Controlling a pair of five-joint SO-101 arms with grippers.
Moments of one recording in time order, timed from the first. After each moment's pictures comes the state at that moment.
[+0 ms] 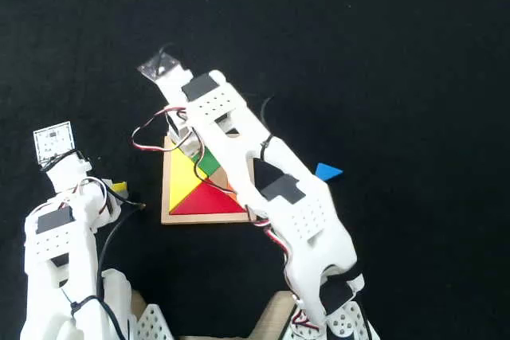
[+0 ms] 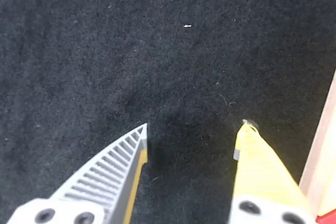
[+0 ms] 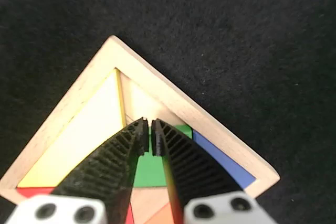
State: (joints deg) left arm -26.2 -47.3 78.2 39.4 -3.7; right arm -34.8 40.6 -24.7 76.3 6.5
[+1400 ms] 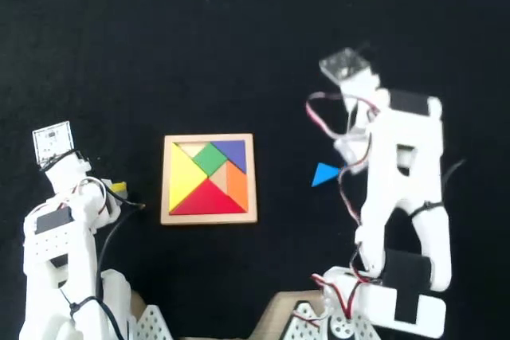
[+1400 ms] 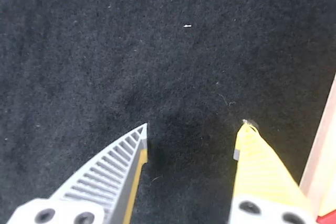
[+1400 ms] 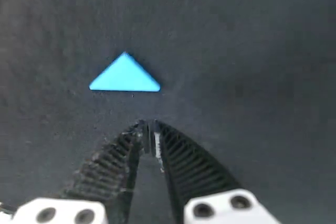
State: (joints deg) left arm -26.2 -47.3 78.2 39.4 -3.7; right arm 12.5 -9.9 30.1 70.6 40.7
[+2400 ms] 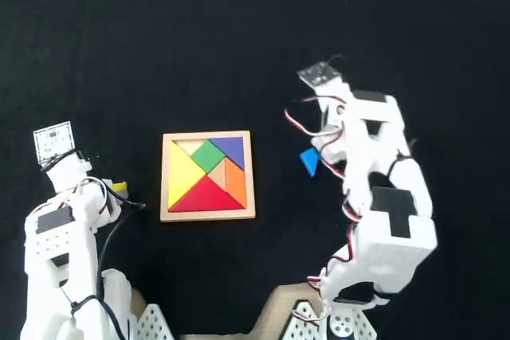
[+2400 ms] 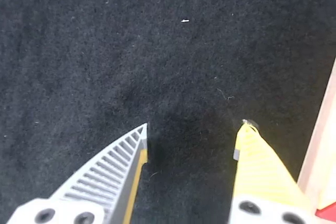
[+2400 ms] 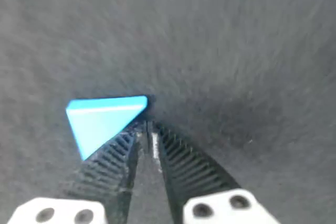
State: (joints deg) left arm -26.2 -47.3 78.2 39.4 -3.7; right arm 5.8 14.4 18.6 60.1 35.3
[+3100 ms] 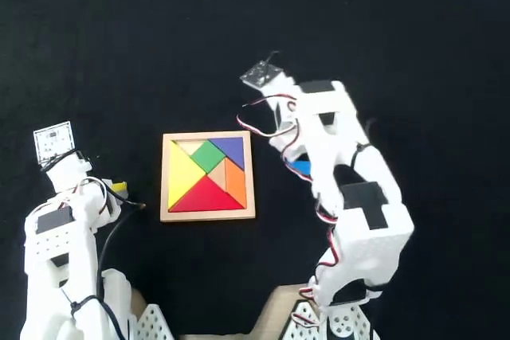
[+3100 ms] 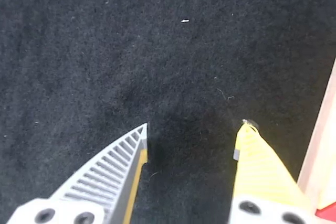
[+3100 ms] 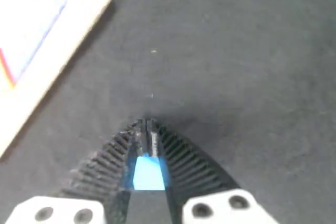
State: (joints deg) left arm -26.2 -47.3 78.2 39.4 -3.7; right arm -8.2 17.0 12.4 66.1 35.2
